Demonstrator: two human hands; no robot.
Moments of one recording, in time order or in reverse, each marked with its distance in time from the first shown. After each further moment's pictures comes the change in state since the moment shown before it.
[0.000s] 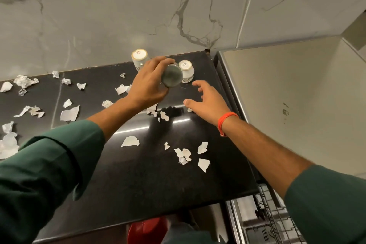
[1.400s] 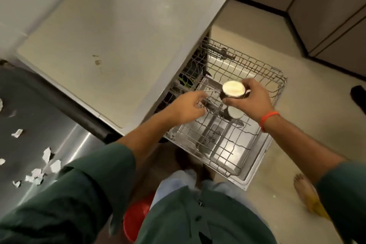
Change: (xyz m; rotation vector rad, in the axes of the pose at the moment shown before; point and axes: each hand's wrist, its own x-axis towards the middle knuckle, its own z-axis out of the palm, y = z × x) left_hand -0.103 0.532 0.218 -0.377 -1.254 0.240; right_hand -0.423 0.374 -0.229 0.136 0.803 0.627
